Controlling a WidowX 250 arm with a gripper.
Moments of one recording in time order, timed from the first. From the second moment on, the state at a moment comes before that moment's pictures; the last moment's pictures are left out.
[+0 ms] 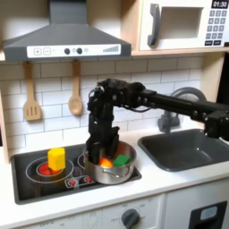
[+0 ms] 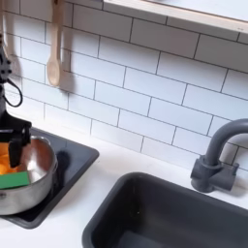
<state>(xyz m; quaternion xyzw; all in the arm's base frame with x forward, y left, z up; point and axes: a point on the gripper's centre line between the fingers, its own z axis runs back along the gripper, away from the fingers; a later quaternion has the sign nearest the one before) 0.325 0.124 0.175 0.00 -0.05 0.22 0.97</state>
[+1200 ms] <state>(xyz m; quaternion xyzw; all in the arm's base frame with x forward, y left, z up) 0.308 0.128 0.167 0.00 -0.05 0.24 0.97</state>
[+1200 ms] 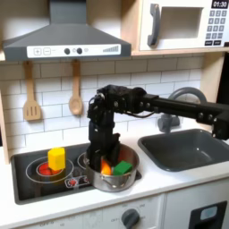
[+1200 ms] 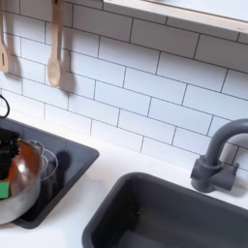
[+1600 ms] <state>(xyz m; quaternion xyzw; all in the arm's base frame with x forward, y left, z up) 0.313 0.127 0.167 0.01 -0.06 0.25 0.97</state>
